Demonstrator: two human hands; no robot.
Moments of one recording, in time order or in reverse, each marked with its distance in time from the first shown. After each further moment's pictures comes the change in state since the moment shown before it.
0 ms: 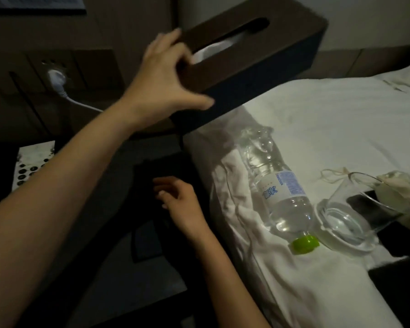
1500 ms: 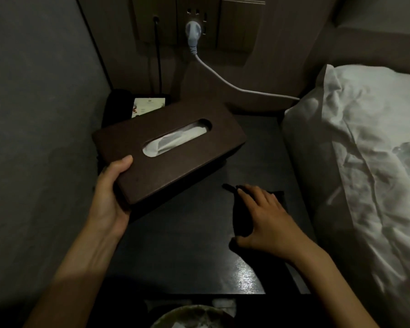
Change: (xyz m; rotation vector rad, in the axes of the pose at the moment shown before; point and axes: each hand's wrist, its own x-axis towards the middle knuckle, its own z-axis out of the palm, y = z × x) left_hand -0.278 -0.175 -0.051 -1.270 0.744 -1.047; right_hand -0.009 0.024 0.043 -1.301 -0.504 -0.113
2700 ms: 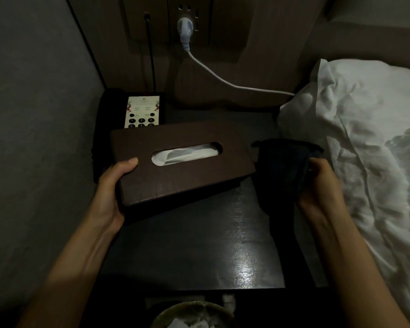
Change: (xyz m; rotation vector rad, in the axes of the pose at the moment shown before) left_hand 0.009 -0.005 -0.003 0.163 -0.068 -0.067; right_hand 0.008 0.040 -0.057 2.017 0.625 0.425
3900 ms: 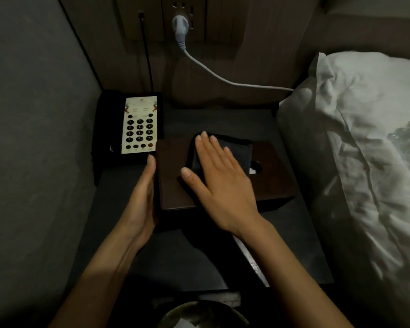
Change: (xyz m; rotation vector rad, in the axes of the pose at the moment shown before) left_hand -0.018 -0.019 0.030 -0.001 -0.313 -0.113; right_hand -0.053 0.075 0.086 -1.631 -0.494 -0.777
